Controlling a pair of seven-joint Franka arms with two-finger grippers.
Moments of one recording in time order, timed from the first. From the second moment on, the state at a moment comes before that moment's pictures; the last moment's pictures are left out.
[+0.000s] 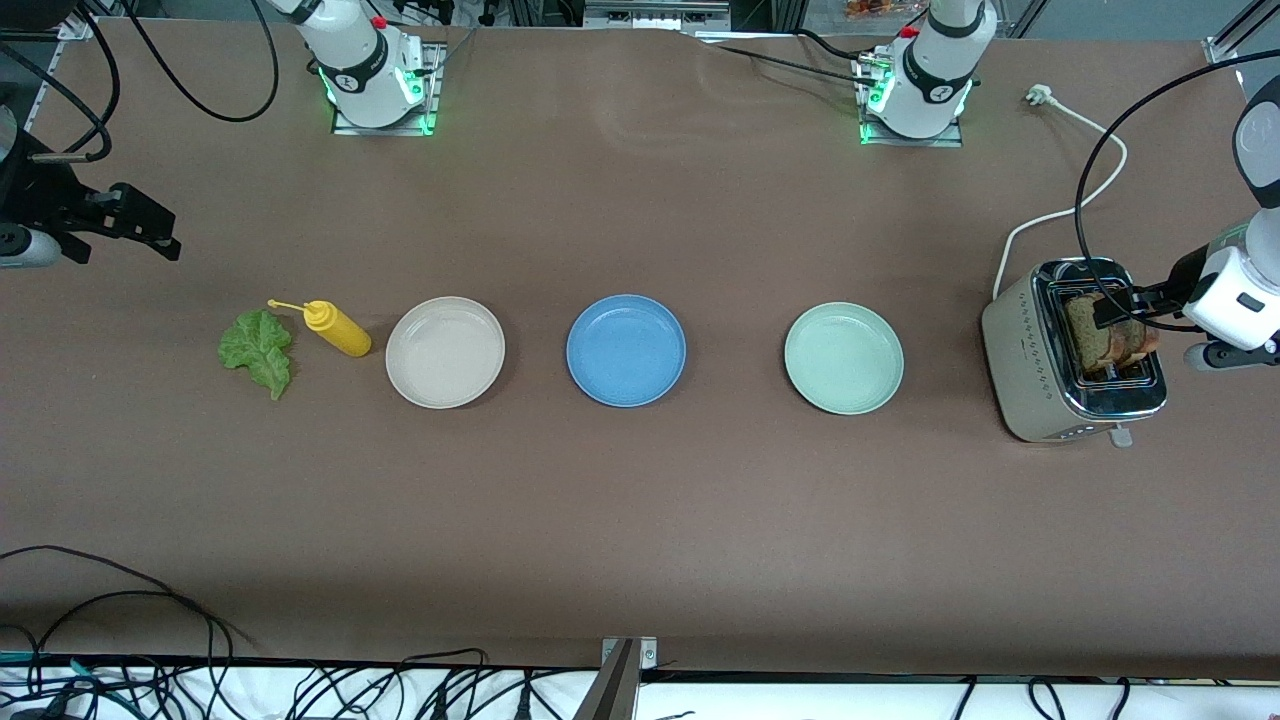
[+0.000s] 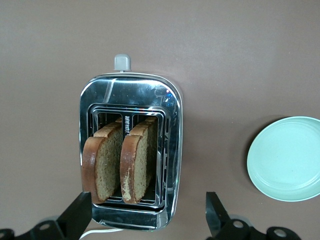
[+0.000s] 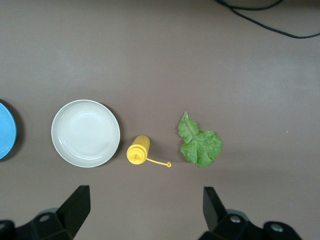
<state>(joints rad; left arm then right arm) 0.08 0.12 0.04 -1.77 0.10 1.79 -0.05 0.02 -0.02 -0.02 -1.66 -0.02 1.68 -0.05</state>
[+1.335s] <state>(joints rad) 0.04 0.04 0.02 -1.76 0.10 1.75 -0.09 0.02 -0.02 -0.02 -1.66 -0.02 1.68 -0.05</state>
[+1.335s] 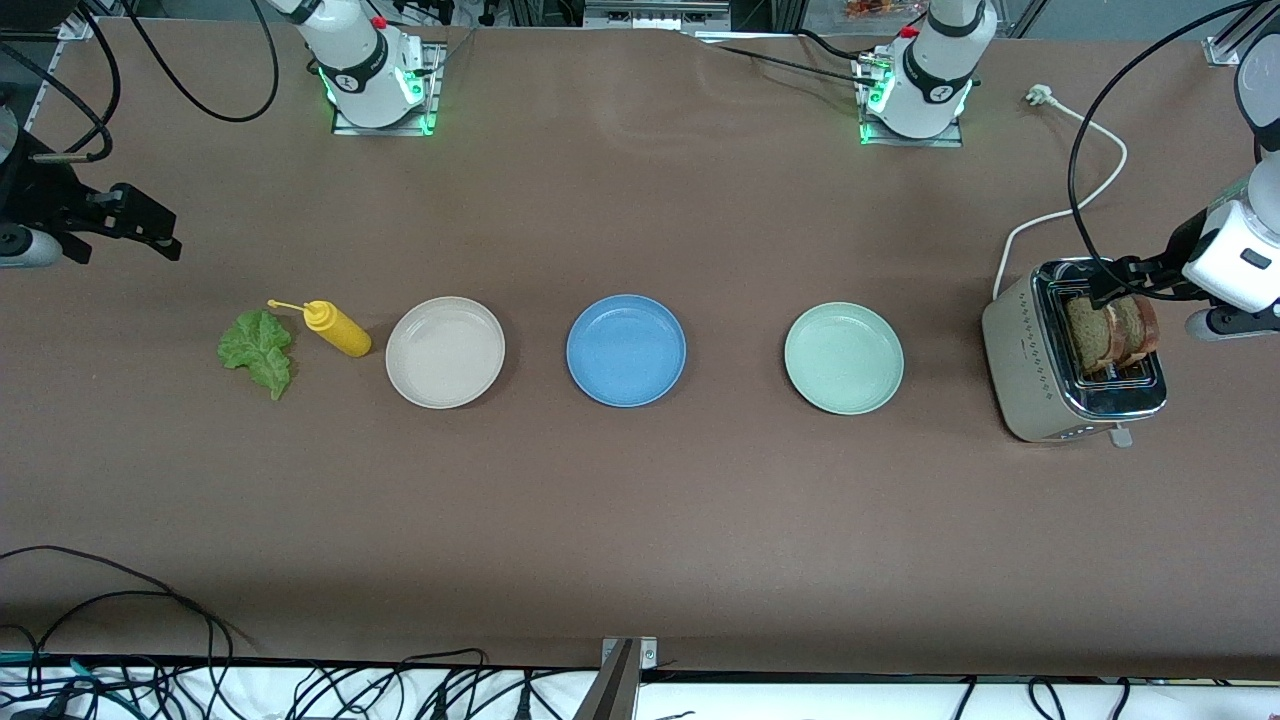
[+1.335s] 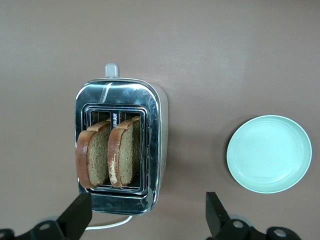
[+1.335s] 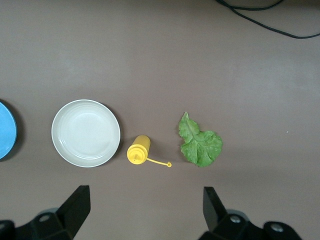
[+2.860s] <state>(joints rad) 0.11 0.26 0.04 -1.79 0.10 1.81 -0.09 0.02 -0.02 -0.01 -1.66 -0.02 1.68 -0.05</state>
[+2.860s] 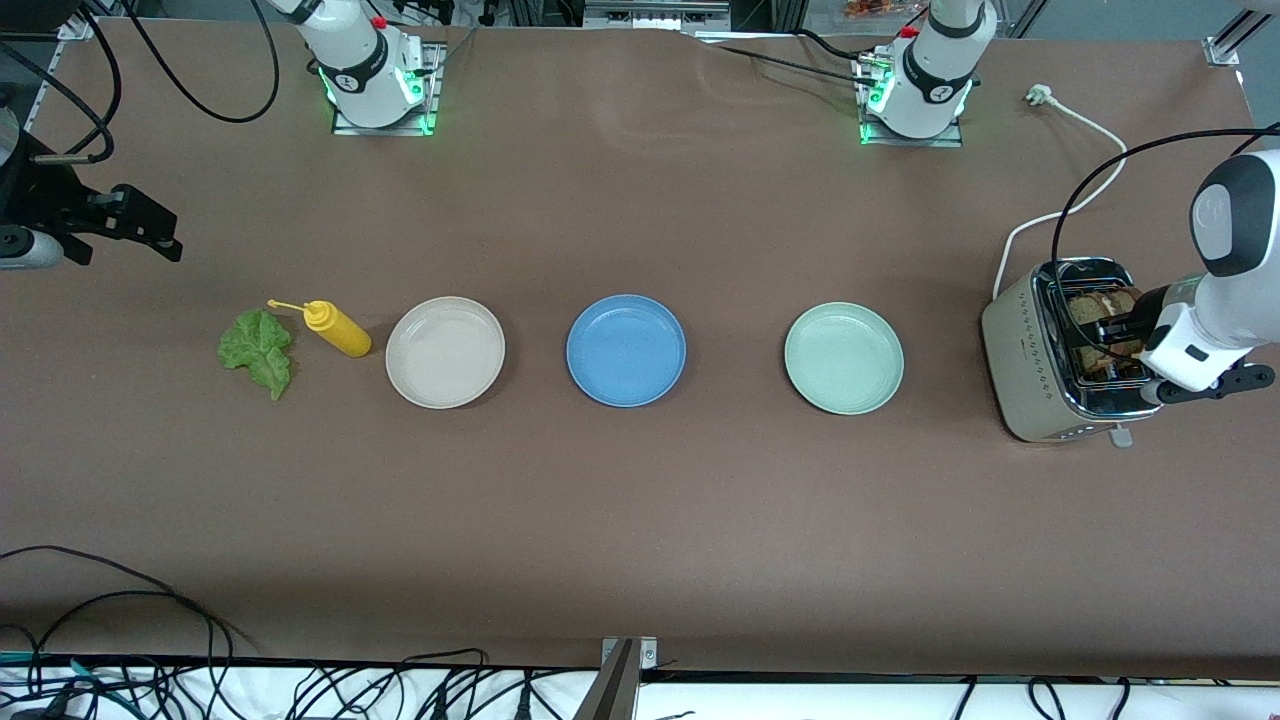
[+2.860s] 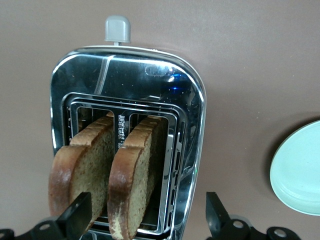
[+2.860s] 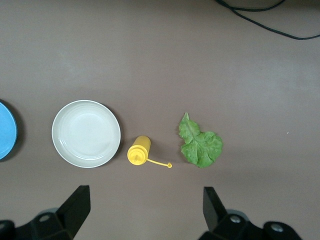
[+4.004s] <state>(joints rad) 0.13 0.27 0.04 -1.82 0.10 1.80 -0.09 0.02 -0.01 -0.01 -1.66 -0.02 1.68 -0.05</state>
